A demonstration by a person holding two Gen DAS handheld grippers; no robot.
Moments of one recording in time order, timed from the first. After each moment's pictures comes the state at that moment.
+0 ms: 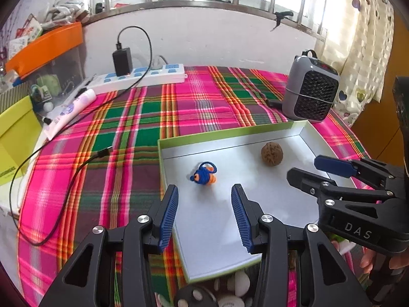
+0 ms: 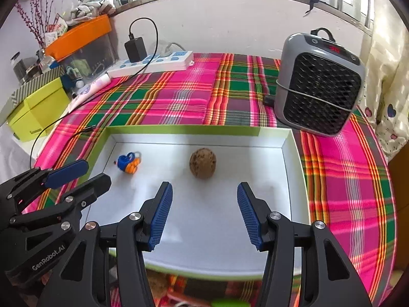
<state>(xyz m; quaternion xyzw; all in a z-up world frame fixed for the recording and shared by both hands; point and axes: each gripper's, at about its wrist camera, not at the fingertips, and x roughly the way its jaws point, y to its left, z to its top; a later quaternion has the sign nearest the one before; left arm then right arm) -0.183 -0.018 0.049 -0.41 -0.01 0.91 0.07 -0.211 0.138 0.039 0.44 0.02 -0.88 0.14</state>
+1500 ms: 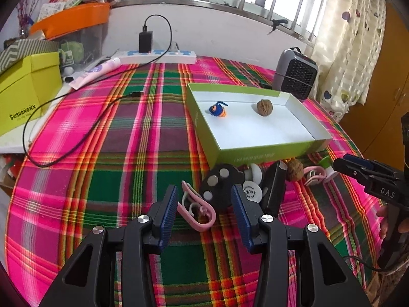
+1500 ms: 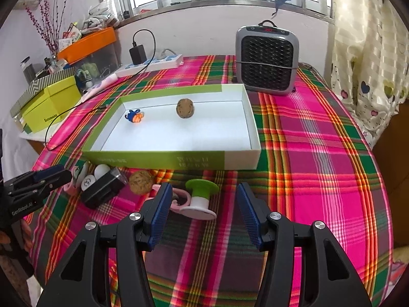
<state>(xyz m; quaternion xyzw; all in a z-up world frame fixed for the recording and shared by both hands) -0.079 -0.068 0.024 -0.40 -0.05 0.91 0.10 -0.111 0.198 0.034 0.41 0.01 -0.90 0.13</state>
